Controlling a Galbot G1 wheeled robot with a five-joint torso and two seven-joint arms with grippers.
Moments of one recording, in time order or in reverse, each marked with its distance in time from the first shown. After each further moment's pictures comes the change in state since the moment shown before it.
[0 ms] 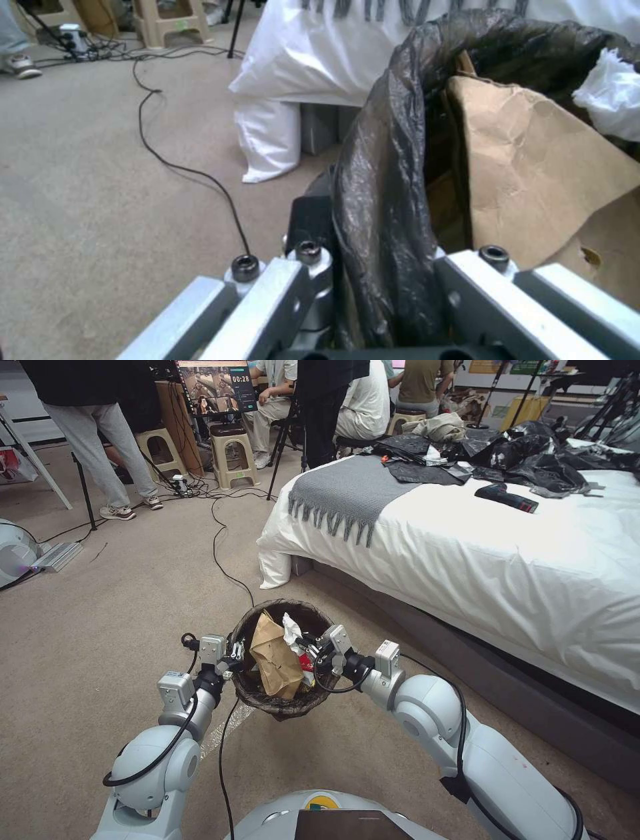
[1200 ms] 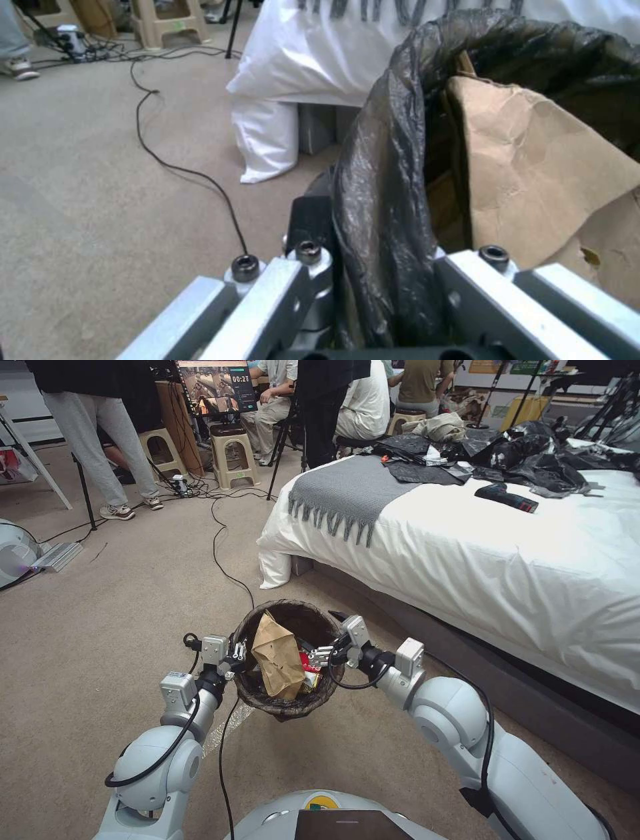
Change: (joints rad) left arm 0.004 -0.003 0.009 -0.006 0.011 0.002 -0.001; right arm -0.083 -0.021 0.130 0.099 -0.046 0.044 0.003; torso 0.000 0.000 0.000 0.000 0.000
